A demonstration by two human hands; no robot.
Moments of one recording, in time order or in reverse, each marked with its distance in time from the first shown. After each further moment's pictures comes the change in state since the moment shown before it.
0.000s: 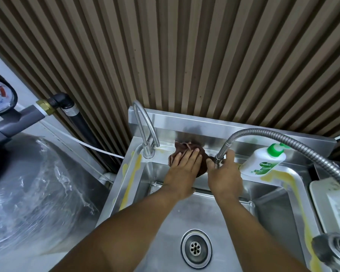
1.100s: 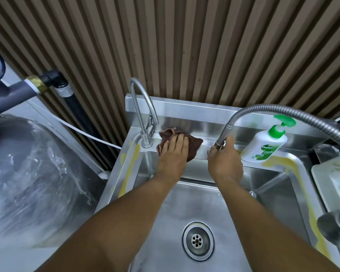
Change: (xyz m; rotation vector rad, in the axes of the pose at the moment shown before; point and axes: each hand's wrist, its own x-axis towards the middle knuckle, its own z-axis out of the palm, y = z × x) left_hand -0.002 -0.015 0.004 0.042 0.178 -0.197; right_hand 0.006 0.009 0.011 -0.005 0.040 0.003
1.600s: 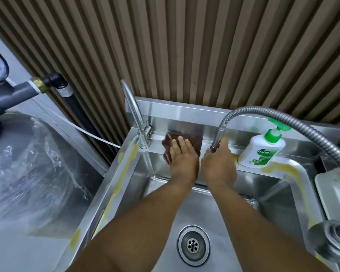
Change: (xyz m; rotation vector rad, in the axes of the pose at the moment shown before) left_hand 0.016 0.063 -0.018 -0.137 -0.211 -0.281; right_hand 0.004 0.006 -0.001 0.033 -0.017 -0.064
